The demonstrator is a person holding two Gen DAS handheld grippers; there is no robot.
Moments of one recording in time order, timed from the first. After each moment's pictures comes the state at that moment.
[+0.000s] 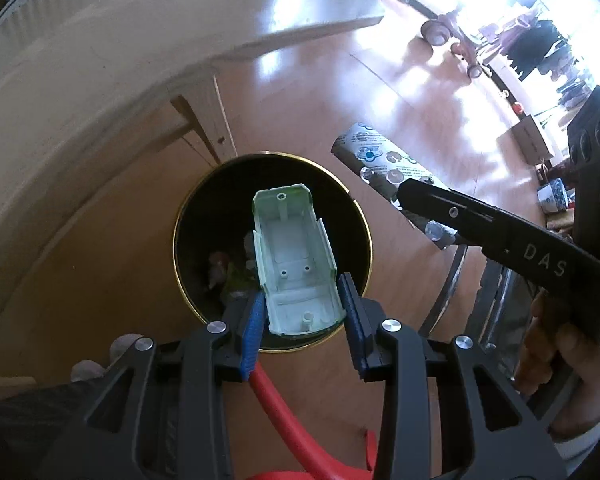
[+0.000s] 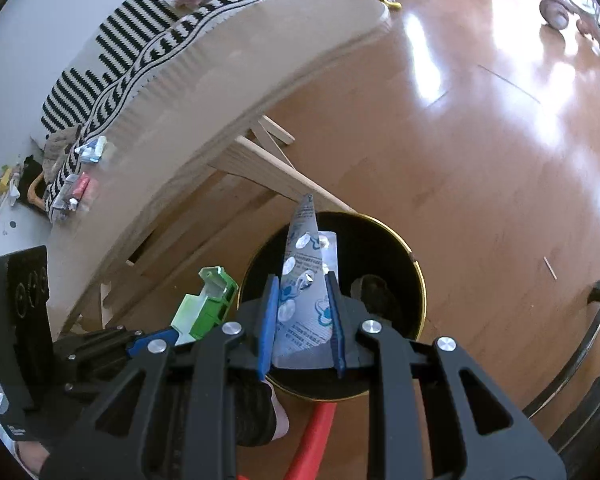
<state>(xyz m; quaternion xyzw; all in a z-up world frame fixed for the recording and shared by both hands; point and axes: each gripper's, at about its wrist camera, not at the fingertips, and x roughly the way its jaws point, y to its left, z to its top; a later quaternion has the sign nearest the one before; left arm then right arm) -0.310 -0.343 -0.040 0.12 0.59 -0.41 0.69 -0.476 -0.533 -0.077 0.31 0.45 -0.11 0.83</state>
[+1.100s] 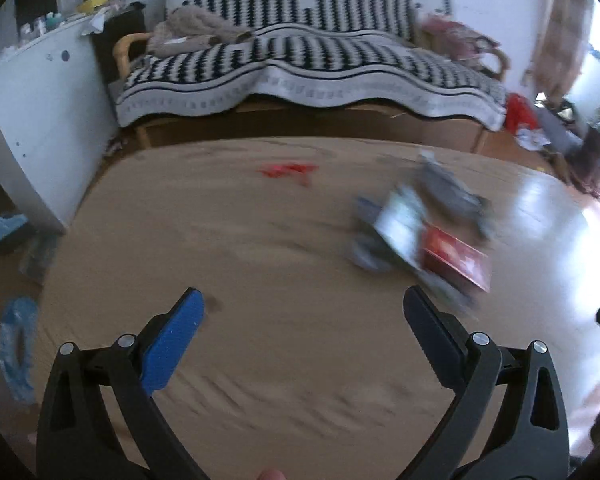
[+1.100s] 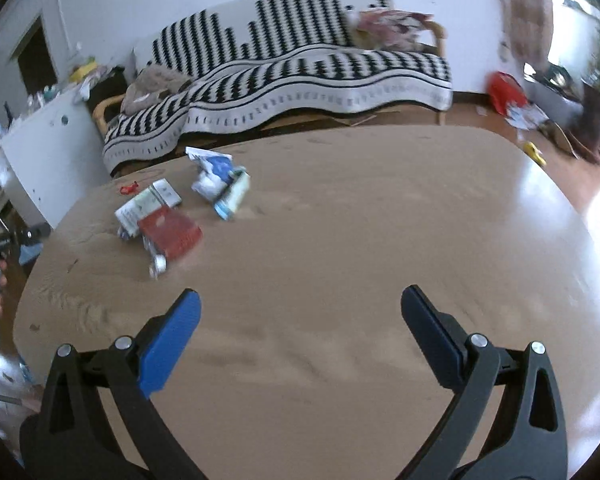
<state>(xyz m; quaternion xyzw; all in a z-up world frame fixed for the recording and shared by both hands) -0.002 0.058 0.110 0.00 0.45 -0.01 0.89 -0.121 -0.336 0.043 0.06 0.39 0.04 0.92</state>
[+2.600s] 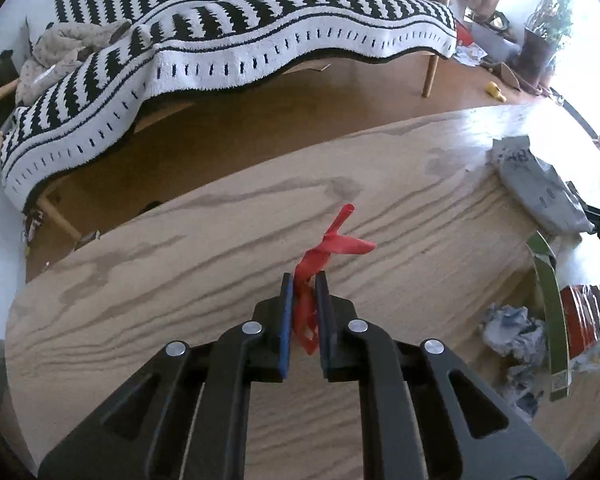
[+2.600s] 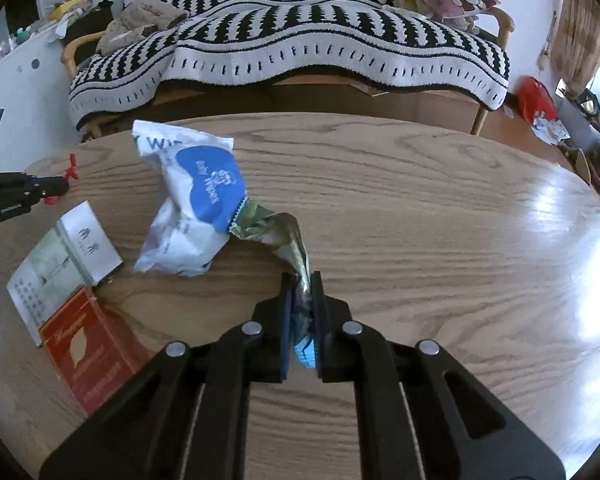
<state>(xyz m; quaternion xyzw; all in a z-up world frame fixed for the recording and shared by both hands) 0.208 0.060 0.007 0.12 0.49 -0.18 0.85 0.075 -0.255 -0.036 0.00 0.45 0.02 0.89</state>
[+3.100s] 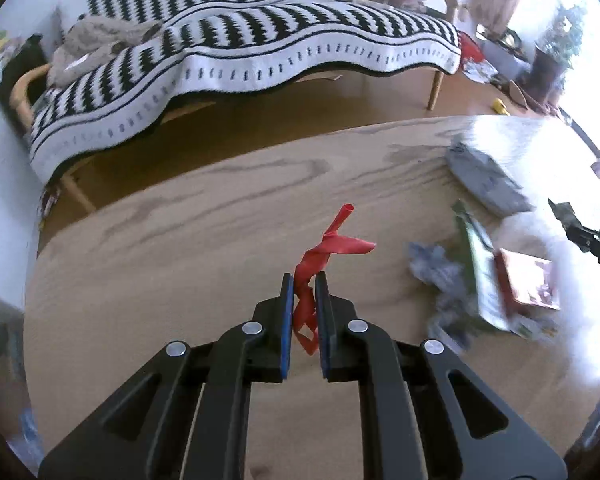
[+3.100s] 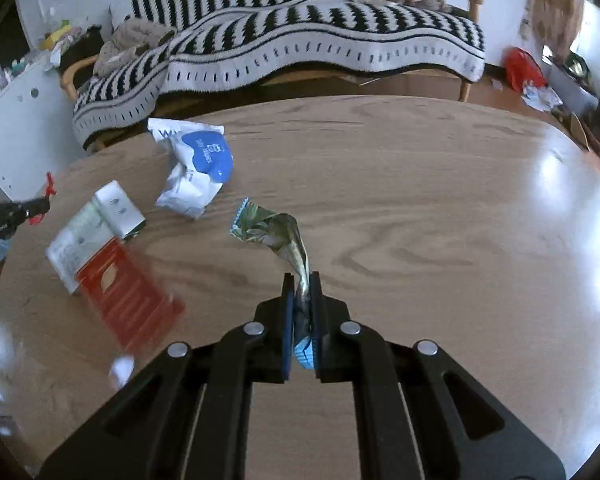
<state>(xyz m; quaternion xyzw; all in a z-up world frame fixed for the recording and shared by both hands) 0.128 0.073 0.060 0.09 0.48 -0.15 0.86 -0.016 -0.295 -0.002 0.06 0.44 0.01 0.90</state>
